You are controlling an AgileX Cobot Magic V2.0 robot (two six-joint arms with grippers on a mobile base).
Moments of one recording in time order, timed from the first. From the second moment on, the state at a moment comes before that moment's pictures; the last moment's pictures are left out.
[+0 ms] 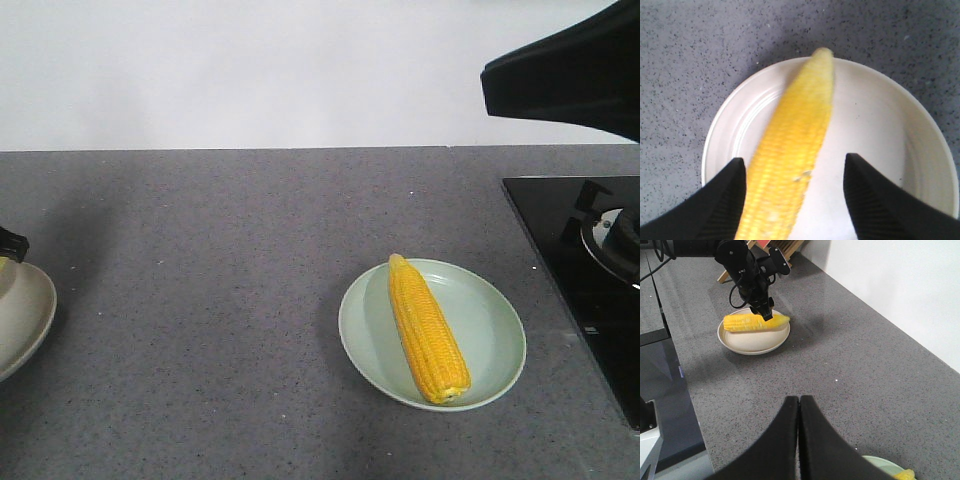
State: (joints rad) left arm 0.00 1.58 -1.31 0.35 1.06 -0.09; right arm 0.12 1.13 -1.50 0.90 1.26 -0.81
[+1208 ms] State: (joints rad) left arm 0.00 0.89 -0.76 -0.86 0.90 0.96; right arm 0.12 0.71 -0.71 0.61 0.68 -0.71
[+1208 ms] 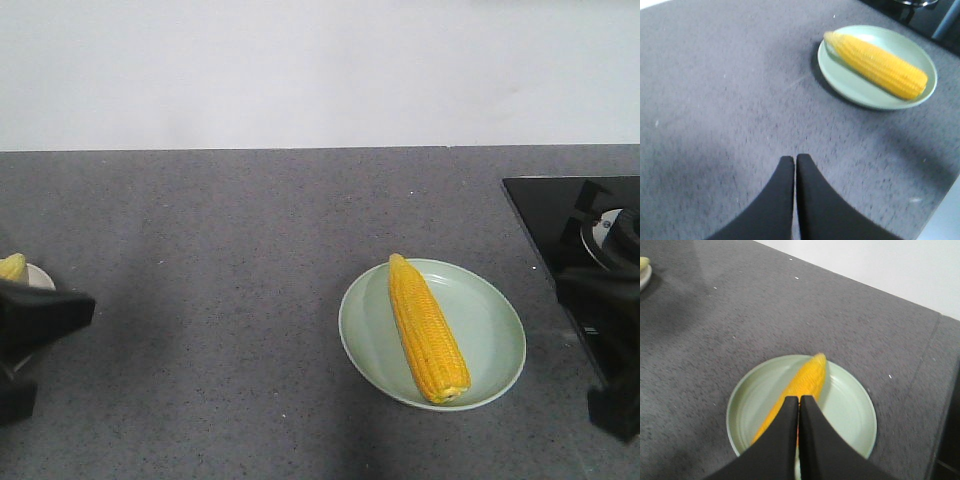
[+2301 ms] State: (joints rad) left arm 0.00 0.69 -0.50 -0.89 0.68 0.99; right arm 0.12 0.39 -0.40 0.61 0.58 -0.73
